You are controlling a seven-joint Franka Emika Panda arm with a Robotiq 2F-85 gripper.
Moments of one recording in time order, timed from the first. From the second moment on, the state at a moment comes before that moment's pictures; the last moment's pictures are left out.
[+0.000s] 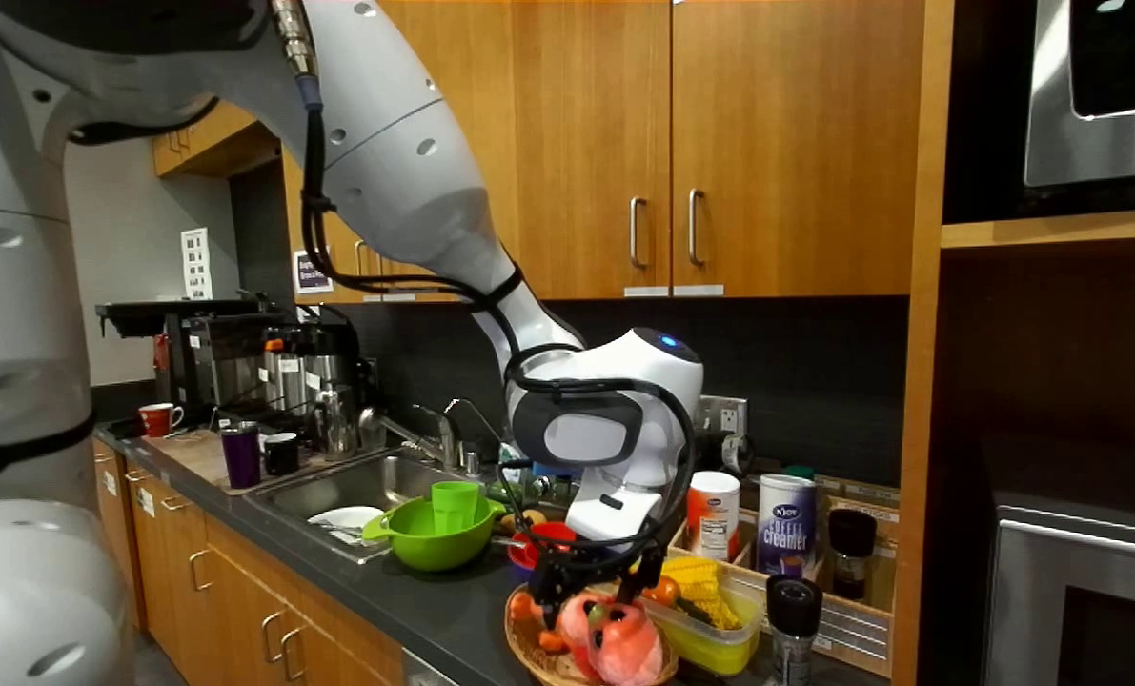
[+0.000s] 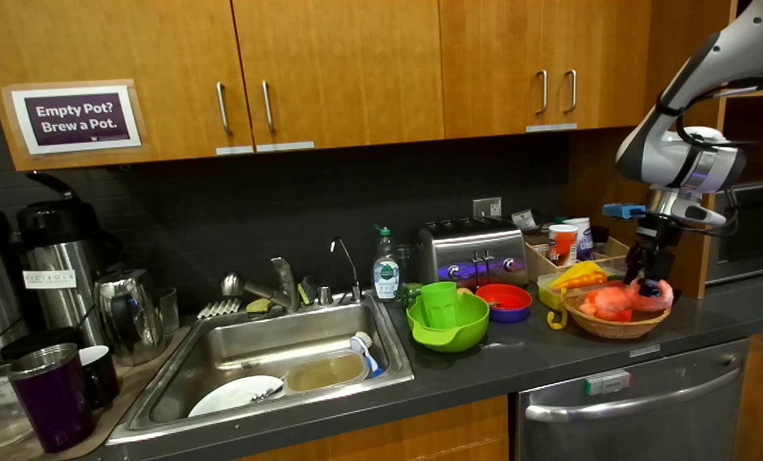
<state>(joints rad) -0.28 -0.01 -0.24 -2.53 0.48 2.41 1.40</state>
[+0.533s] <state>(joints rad) -0.26 0.00 -0.23 -2.51 0.48 2.42 1.40</state>
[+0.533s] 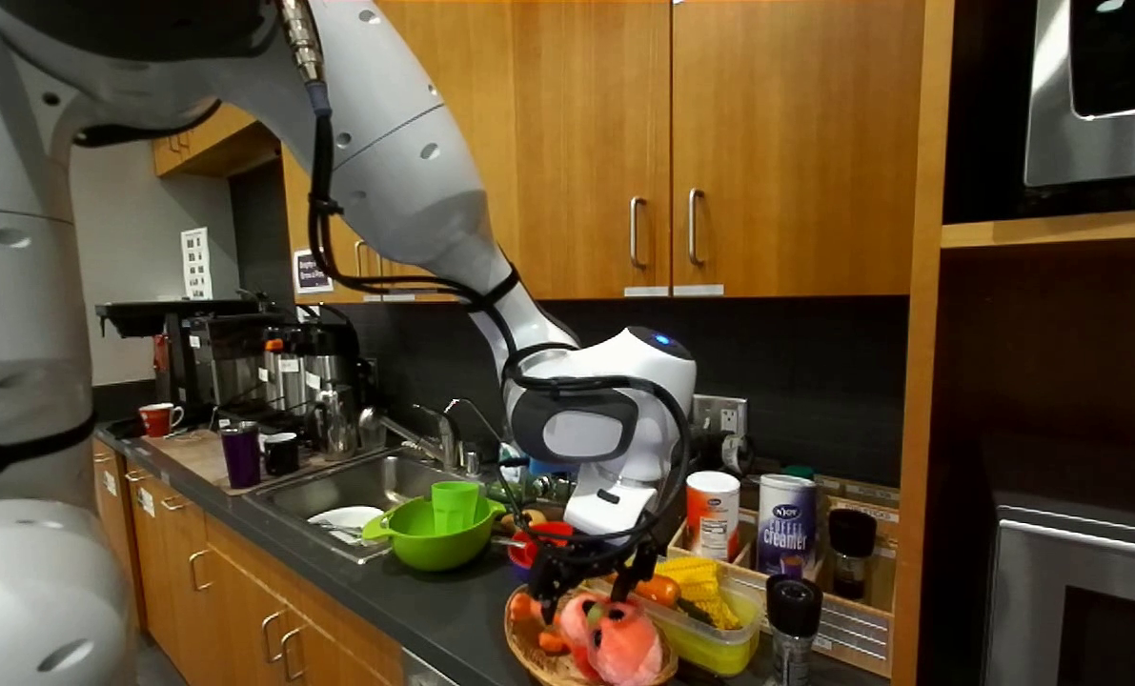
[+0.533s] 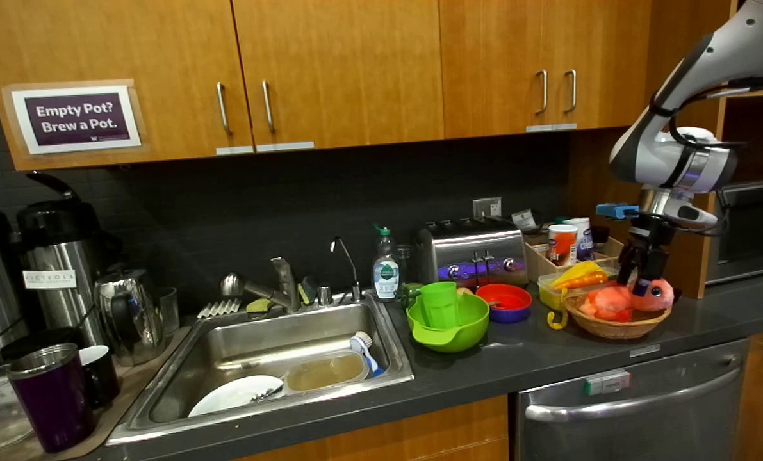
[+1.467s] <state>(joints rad) -0.22 0.02 -0.22 -2.49 0.32 2.44 1.50</state>
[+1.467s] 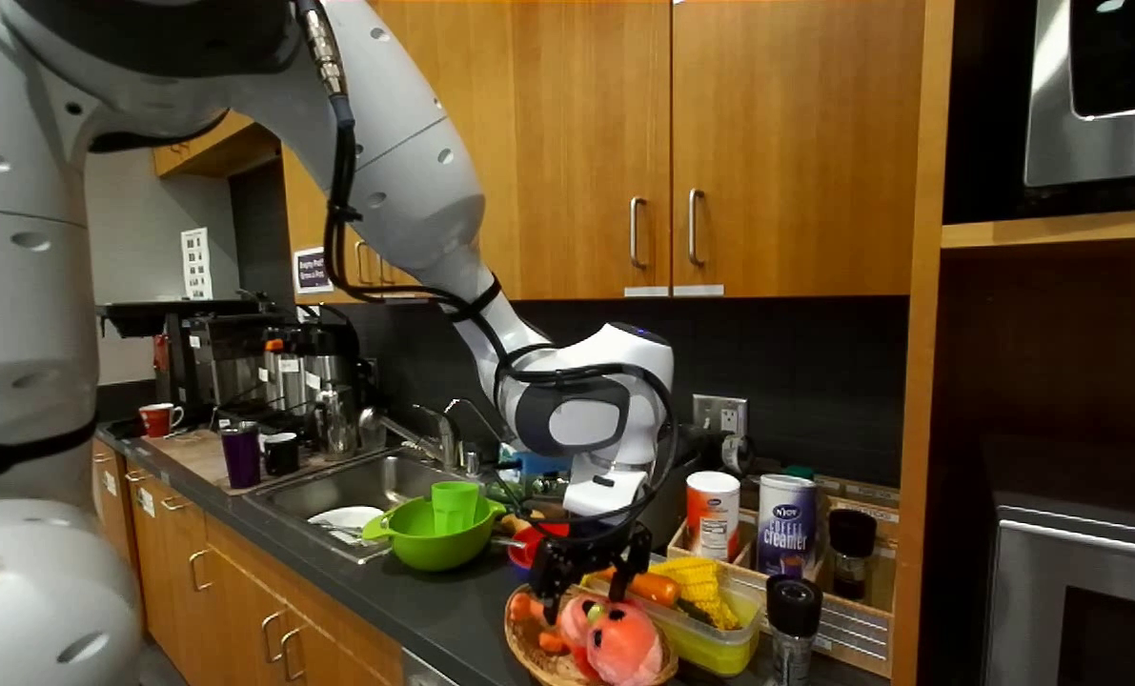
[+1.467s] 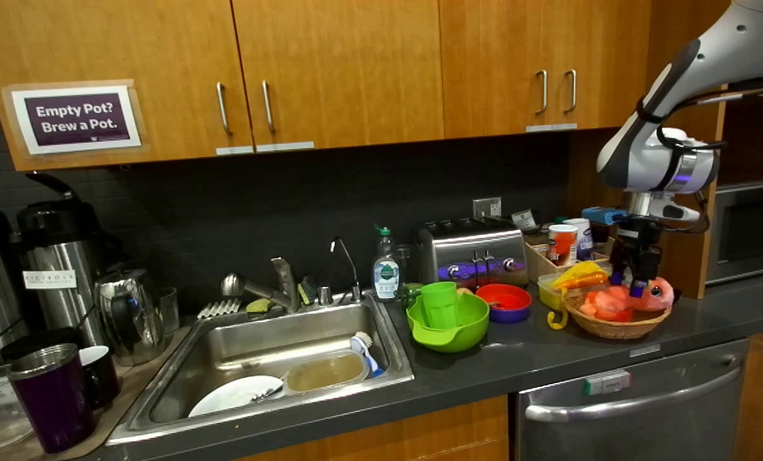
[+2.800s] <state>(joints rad) -0.19 0.10 -0.21 -2.49 0.30 2.56 1.54</state>
